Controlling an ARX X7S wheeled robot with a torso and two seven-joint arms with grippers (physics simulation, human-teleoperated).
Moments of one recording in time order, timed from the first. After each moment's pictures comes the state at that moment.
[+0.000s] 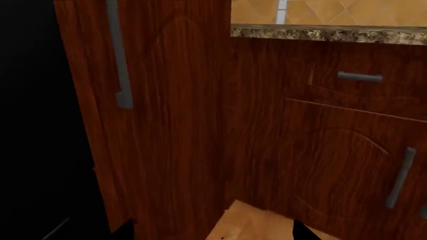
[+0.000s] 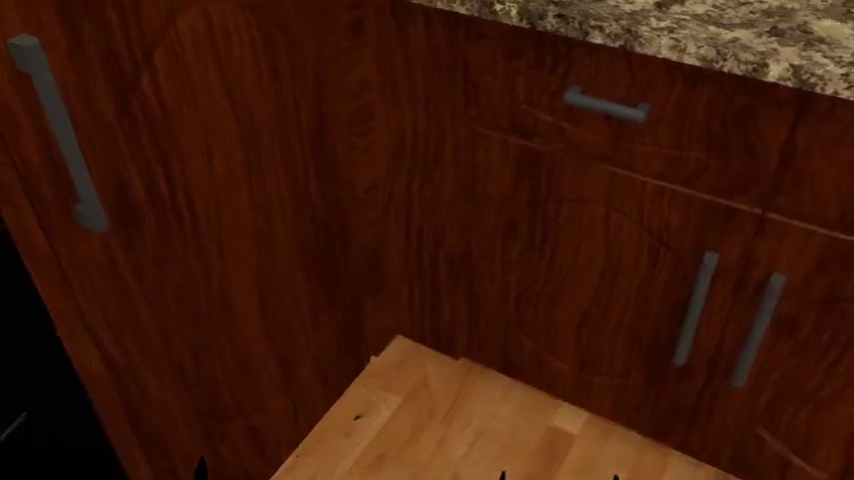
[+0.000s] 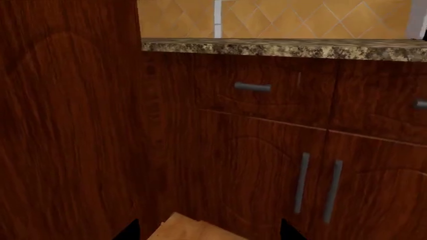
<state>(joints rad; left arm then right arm) -0.04 -0.22 0.25 0.02 -0.24 -0.07 -0.29 0.00 0.23 -0.27 -0.03 0.23 -0.01 0.28</state>
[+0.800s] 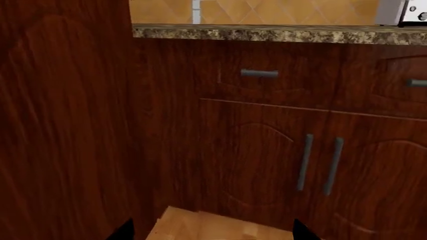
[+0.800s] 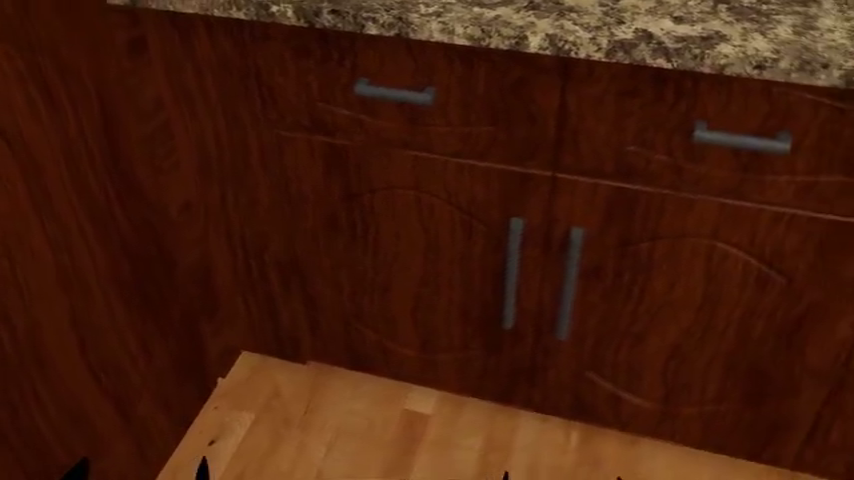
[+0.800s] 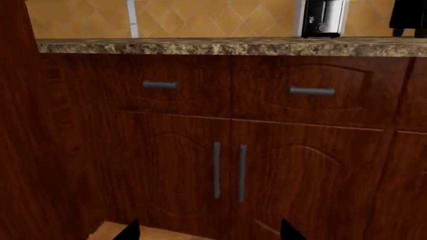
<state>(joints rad) -0.04 -0.23 0.27 0.02 -0.26 -0.07 -0.30 0.01 0.24 -0.28 -0.03 0.25 -0.01 0.29</state>
